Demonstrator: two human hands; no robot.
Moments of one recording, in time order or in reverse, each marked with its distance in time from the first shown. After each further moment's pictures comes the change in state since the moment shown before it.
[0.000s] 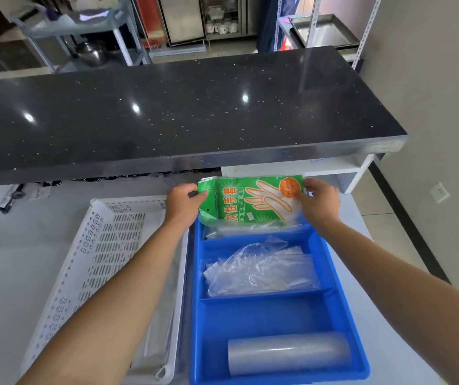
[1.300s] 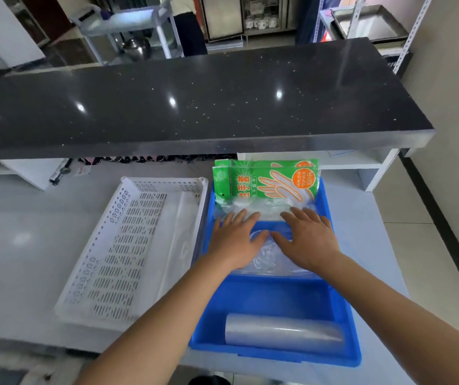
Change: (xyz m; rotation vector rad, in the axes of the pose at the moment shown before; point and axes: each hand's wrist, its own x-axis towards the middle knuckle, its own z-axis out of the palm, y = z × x) left_hand -0.119 0.032 0.051 0.658 -0.435 0.089; right_hand -0.098 -0.003 -0.008 -0.698 -0.420 -0.453
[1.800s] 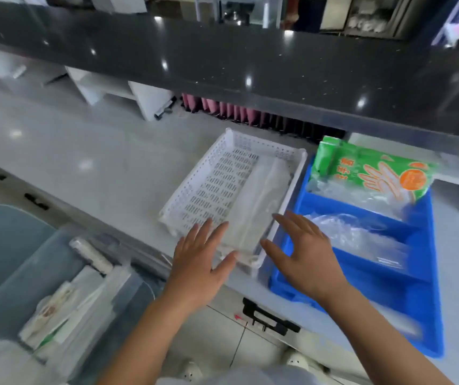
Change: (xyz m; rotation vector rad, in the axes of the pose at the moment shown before) left_hand -0.258 -0.136 0.017 -0.389 0.285 -0.360; right_hand -0.112 -0.185 0.008 0.279 -0.065 -0.311
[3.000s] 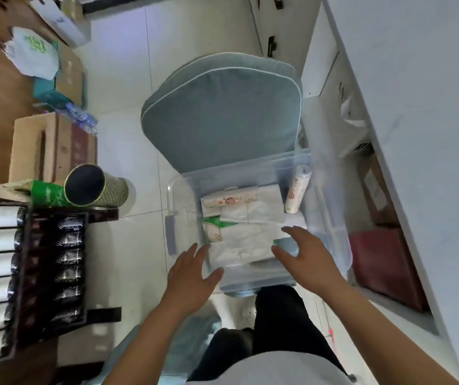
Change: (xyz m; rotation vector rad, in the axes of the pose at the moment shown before) left_hand -0.180 -0.473 -0.073 -0.522 0.072 -1.193; right_hand 0.132 -0.380 0.450 -0.130 -1.003 -0.363
